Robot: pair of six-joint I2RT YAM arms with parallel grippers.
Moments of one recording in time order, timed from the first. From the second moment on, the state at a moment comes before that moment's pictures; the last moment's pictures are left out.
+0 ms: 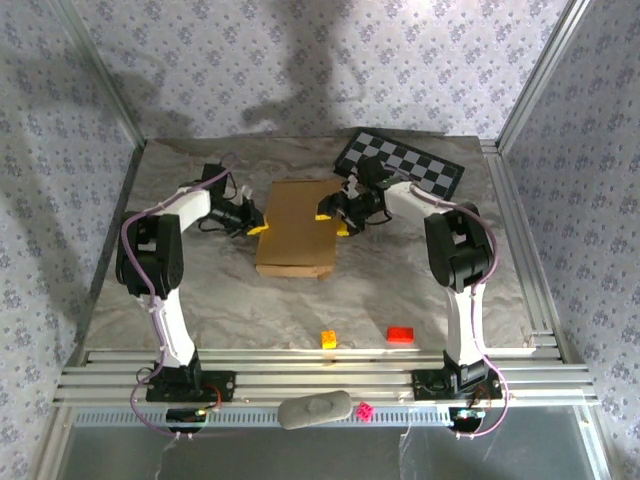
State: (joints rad) left arm -0.12 1.97 1.35 -0.65 0.63 -0.39; right arm 0.41 2.10 1.57 -0.52 -0.77 0.72
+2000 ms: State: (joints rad) left arm -0.12 1.59 1.22 -0.65 0.17 -0.39; right arm 0.50 2.09 1.72 -0.55 -0.51 1.04
